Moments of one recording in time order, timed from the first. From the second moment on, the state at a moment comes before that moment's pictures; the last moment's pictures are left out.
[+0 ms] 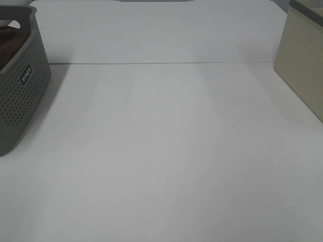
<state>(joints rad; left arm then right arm) 0.07 0.00 -0.50 -0.01 1.04 0.01 -0.06 0.00 -0.50 0.14 1.07 -0.20</state>
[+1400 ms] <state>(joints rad) 0.07 0.00 -0.50 -0.01 1.04 0.04 -0.06 0.00 -0.50 0.14 1.07 -0.20</state>
